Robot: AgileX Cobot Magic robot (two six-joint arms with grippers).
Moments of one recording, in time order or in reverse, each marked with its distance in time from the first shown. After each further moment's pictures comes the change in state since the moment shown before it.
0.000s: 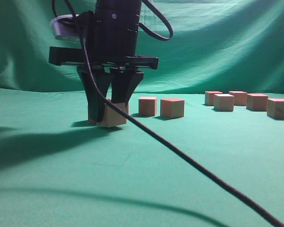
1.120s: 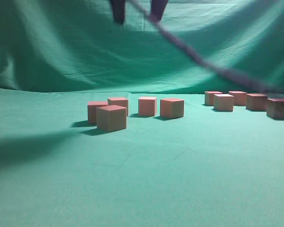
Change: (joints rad) left arm 0.000 0.000 0.000 0.000 0.000 0.000; right arm -0.036 -0.156 -0.214 -0.254 0.194 0.134
